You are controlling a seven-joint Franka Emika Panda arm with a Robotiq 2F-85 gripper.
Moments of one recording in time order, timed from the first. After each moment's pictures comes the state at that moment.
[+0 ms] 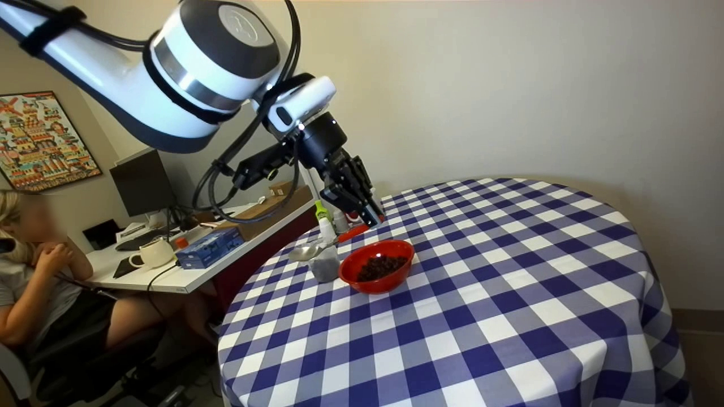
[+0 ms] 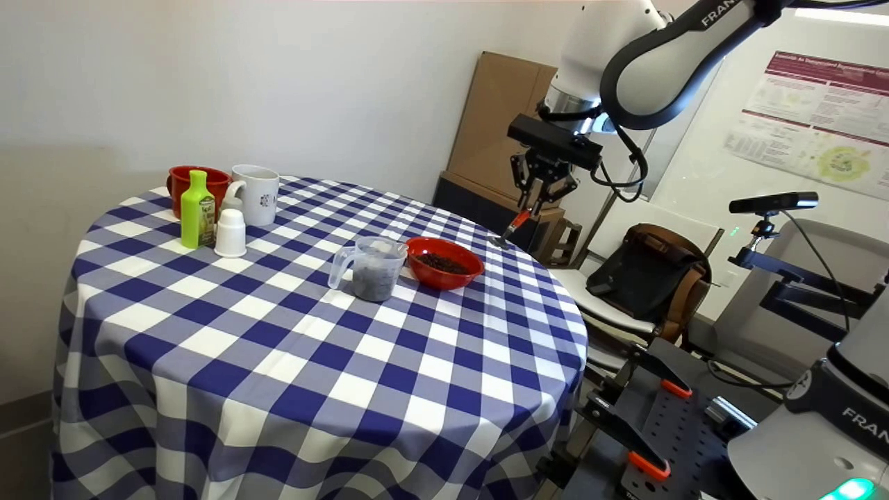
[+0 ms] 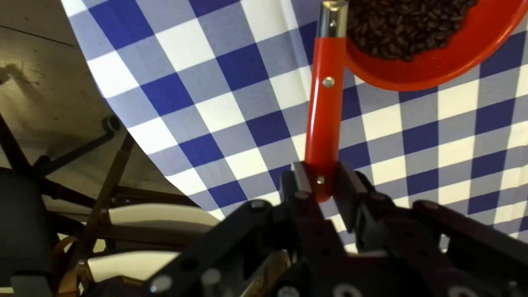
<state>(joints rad) -0.14 0.00 -0.11 -2.54 -0.57 2.70 1.58</state>
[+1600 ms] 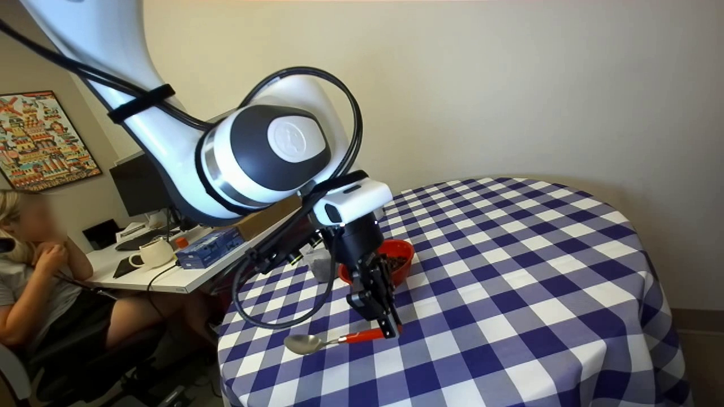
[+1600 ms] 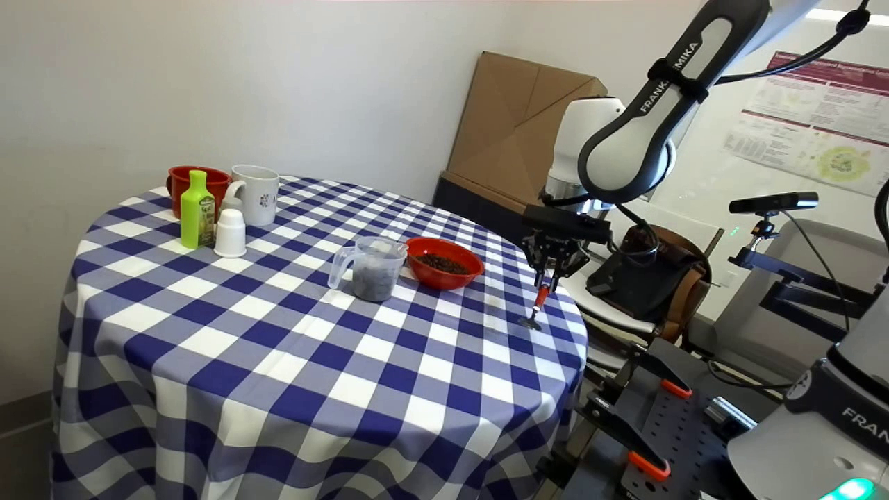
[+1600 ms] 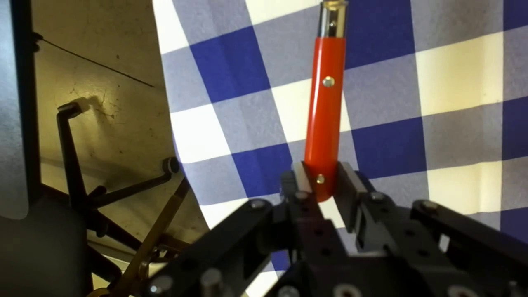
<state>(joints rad) -0.10 0.29 -0.25 -2.56 -0.38 2.80 1.28</state>
